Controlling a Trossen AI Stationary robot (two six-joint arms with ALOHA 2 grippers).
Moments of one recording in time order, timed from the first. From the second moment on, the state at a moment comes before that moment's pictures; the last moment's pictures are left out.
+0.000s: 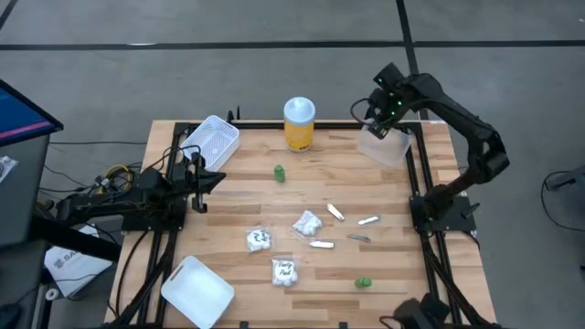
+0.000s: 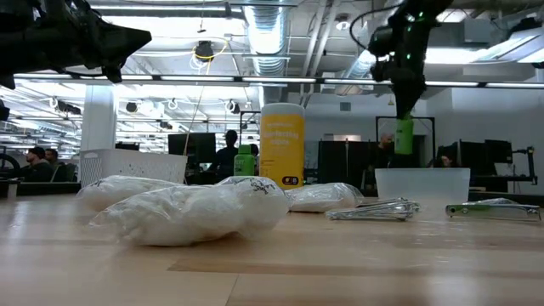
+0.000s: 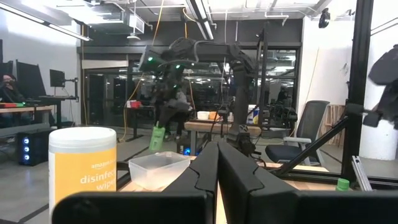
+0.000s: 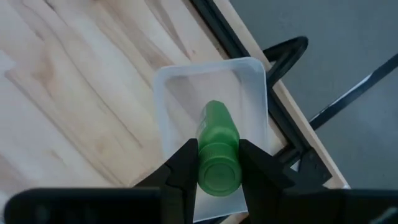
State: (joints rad) left arm 0.18 0.16 0.01 0.43 -0.03 -0.04; right arm -0.93 1.53 1.45 -1.21 0.08 -0.32
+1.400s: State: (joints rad) left arm 0.17 0.16 0.01 0.43 -0.03 -0.04; right arm -1.03 1.81 1.43 -1.01 0.02 -0.40
